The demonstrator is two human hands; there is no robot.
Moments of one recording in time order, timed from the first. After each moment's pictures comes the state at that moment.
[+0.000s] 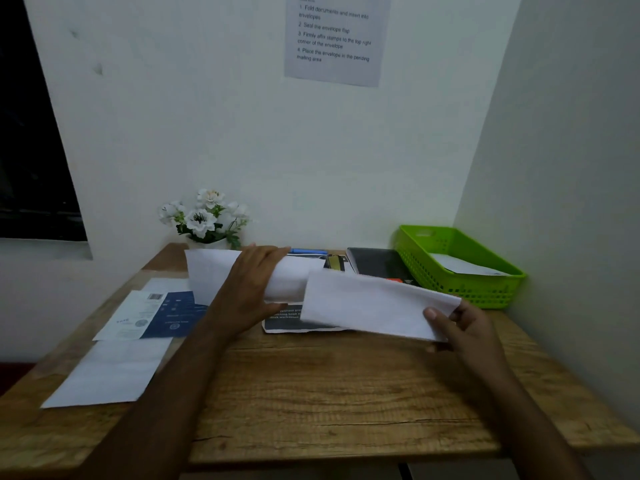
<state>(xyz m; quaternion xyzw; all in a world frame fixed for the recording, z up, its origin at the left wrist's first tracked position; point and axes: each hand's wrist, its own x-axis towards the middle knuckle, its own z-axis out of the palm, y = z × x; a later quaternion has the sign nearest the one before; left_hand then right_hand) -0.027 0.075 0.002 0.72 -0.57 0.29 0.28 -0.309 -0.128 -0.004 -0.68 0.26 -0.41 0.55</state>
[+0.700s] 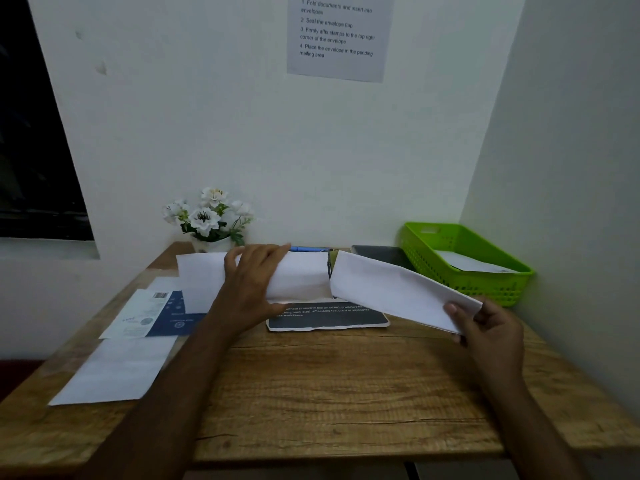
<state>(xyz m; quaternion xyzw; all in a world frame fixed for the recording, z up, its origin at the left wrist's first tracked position) -0.033 0.080 0.003 0.75 -0.53 0.31 0.23 -0.311 -0.143 -0.017 -0.67 0.22 -0.54 0.46</state>
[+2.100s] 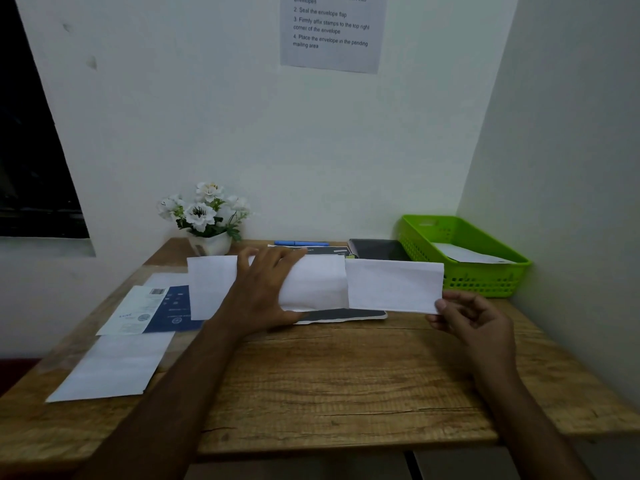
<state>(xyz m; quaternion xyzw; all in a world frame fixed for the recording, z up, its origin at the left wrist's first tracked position) -0.050 0.072 0.002 0.74 -0.57 0.29 0.20 -0.310 -0.132 -0.022 -0.63 0.20 -0.51 0.55</state>
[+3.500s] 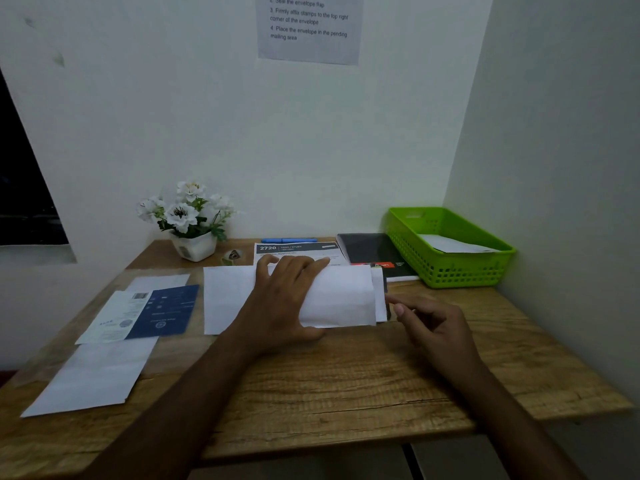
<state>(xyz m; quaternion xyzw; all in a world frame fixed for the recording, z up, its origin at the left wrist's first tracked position) -0.095 0.051 0.002 0.71 -0.62 0.28 0.19 -0.307 -0.108 -0.020 -0.80 0.12 -0.42 0.41</state>
